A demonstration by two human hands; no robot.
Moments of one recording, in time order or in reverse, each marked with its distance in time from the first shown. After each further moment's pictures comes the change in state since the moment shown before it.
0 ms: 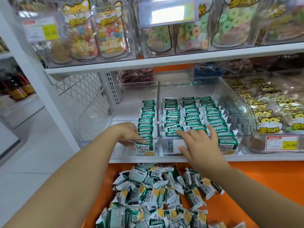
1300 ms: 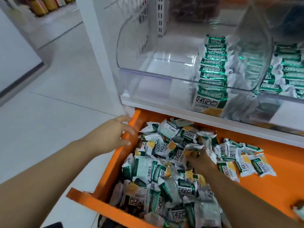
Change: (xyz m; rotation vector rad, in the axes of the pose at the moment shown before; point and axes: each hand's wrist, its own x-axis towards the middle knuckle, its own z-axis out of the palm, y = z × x) left_hand -0.029 -0.223 0.091 0.172 0.105 0.109; right_hand -0.069 -0.112 0.212 0.674 -0.986 0.699
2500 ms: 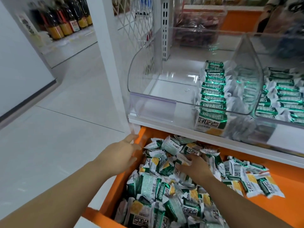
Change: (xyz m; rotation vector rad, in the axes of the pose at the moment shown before) left_hand -0.001 0.006 0.017 0.231 0.036 0.032; right_hand -0.028 -0.057 -0.020 -0.005 -0.008 -0.254
